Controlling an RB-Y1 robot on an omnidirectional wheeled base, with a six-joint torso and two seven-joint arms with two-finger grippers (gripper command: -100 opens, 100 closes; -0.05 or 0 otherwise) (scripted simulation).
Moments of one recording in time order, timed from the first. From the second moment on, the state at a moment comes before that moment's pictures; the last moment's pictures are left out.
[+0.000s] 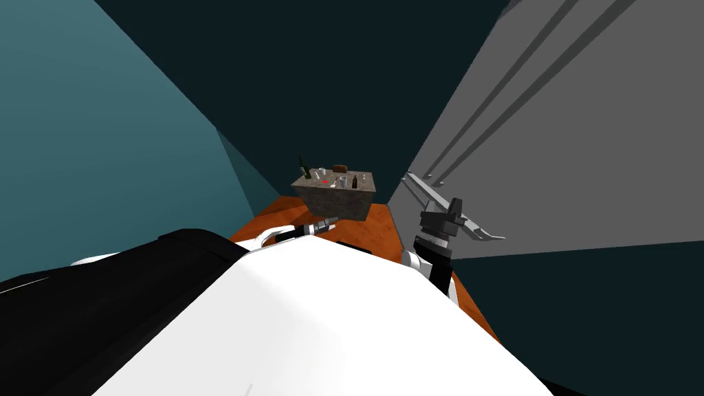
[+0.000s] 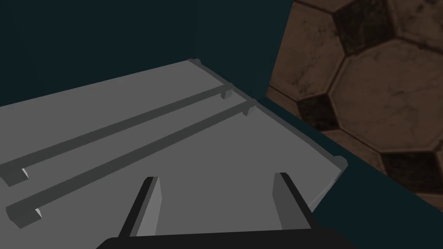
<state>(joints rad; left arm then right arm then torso) 0.41 1.17 -0.62 -2.06 0.27 -0.32 0.23 0.50 0.01 -0.04 -2.30 -0.03 -0.40 -0.14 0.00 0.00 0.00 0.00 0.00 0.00</state>
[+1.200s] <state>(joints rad) 0.45 1.50 -0.76 -1.88 0.41 -0.28 0.24 0.50 0.01 -0.04 -2.30 -0.03 -0.40 -0.14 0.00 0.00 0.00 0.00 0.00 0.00</state>
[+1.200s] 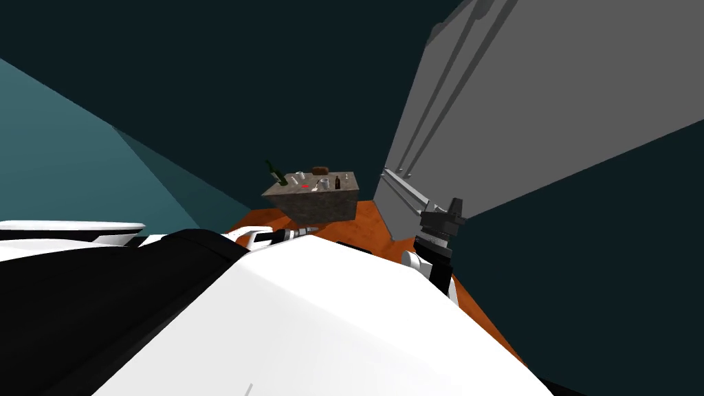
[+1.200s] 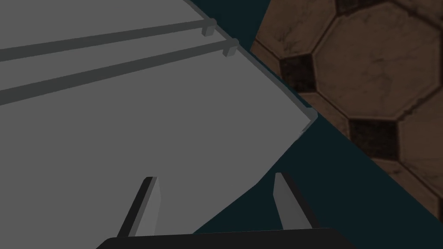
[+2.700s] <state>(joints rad) 0.56 1.83 -0.83 -1.62 0.61 -0.22 0.20 0.50 0.01 -0.04 -2.30 -0.03 -0.40 -0.14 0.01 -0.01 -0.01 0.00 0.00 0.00</state>
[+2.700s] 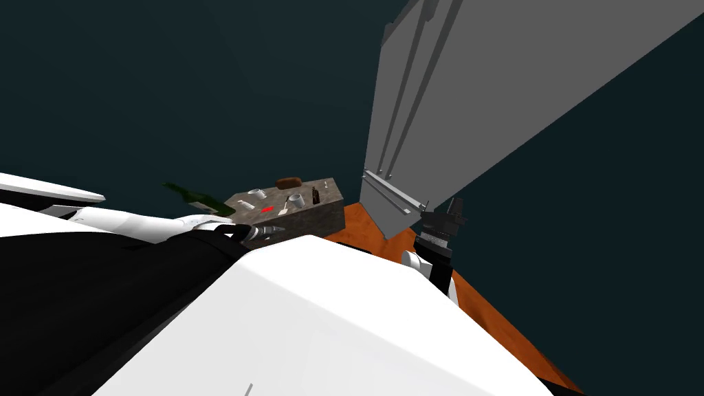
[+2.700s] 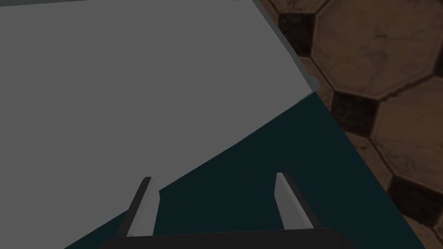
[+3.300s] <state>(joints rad) 0.60 1.86 -0.84 -1.53 0.66 -0.21 0.18 0.50 0.01 -0.04 -2.30 -0.03 -0.40 -0.14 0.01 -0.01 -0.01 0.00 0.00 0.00</state>
